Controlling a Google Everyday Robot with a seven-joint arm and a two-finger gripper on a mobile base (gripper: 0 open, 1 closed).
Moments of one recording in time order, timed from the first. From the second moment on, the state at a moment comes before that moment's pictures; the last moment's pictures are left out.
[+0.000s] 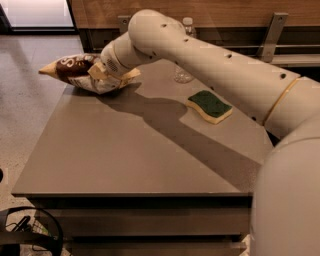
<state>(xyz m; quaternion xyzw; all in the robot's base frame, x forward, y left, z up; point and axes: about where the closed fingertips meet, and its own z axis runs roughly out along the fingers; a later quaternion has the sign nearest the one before) 0.708 0.178 0.894 -0.50 0.72 0.21 0.43</state>
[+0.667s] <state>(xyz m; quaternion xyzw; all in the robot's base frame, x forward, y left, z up) 0.644 0.190 1.045 -0.56 0.62 0.15 0.52</state>
